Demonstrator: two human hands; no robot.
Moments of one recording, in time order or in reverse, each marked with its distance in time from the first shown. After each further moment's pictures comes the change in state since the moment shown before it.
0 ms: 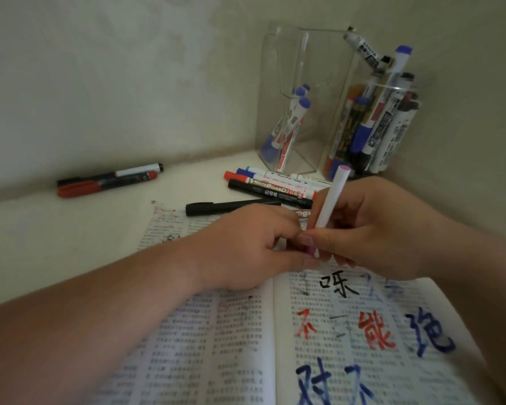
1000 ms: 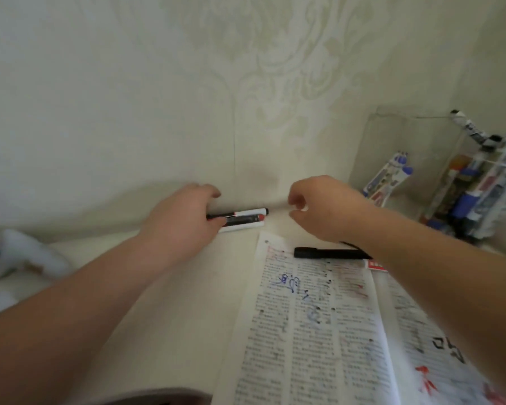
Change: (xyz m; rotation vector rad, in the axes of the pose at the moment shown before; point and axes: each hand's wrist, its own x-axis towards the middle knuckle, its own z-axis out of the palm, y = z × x) left_hand -0.133 -0.081 -0.150 0.624 0.620 -0.619; right_hand 0.162 -0.087 0.067 -0.646 0.091 -0.074
